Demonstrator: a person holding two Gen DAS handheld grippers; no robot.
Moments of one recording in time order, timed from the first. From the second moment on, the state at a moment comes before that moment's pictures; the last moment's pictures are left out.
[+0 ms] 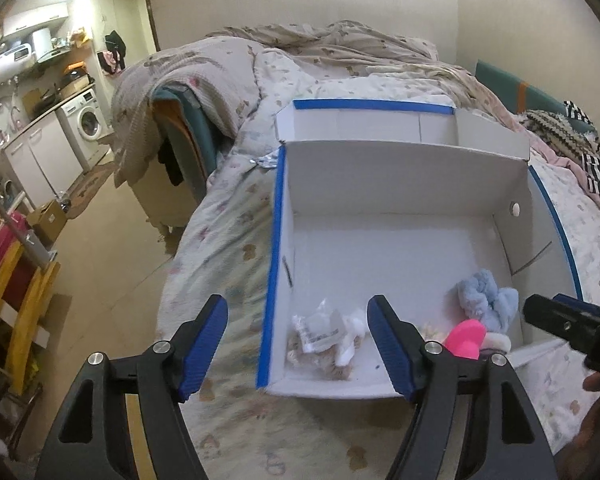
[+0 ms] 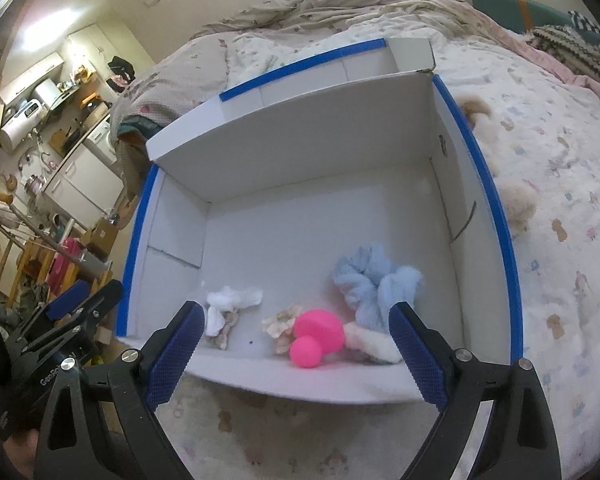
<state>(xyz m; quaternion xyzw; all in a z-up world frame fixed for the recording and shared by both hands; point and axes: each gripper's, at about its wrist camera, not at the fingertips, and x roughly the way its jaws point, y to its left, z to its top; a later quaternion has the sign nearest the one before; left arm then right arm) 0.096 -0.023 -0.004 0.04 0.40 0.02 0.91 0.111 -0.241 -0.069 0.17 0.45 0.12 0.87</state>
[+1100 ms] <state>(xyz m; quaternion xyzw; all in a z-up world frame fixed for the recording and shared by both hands) 0.074 -0.014 -0.112 -0.01 0.58 0.00 0.82 0.087 -0.250 -0.154 0.22 0.60 0.08 0.77</state>
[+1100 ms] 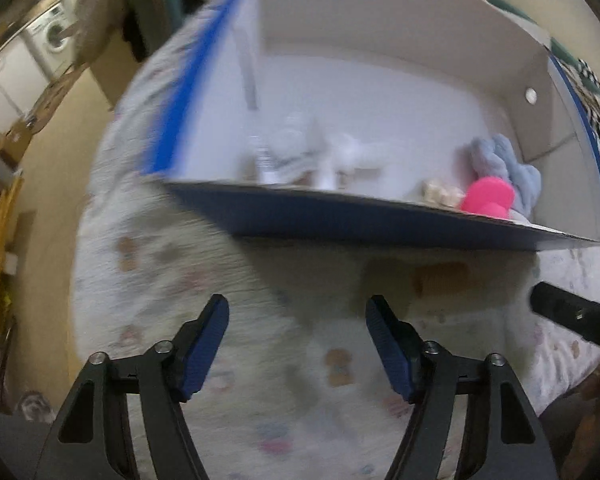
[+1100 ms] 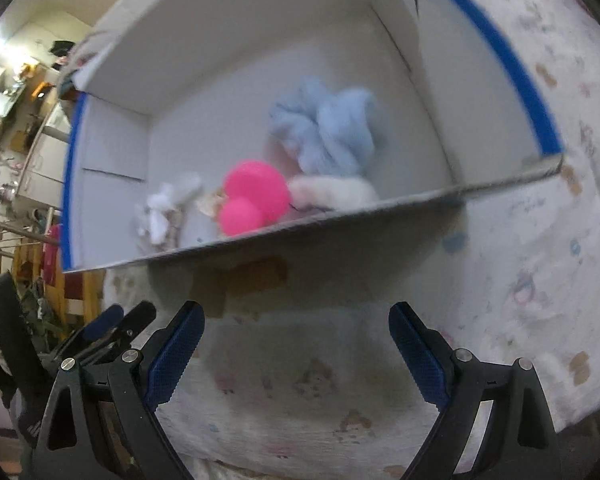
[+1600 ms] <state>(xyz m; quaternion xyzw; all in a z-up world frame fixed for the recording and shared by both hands) 0.097 -0.059 -0.160 -0.04 0.63 -0.10 0.77 0.094 -0.250 -0.166 0.22 0.61 0.08 0.76</state>
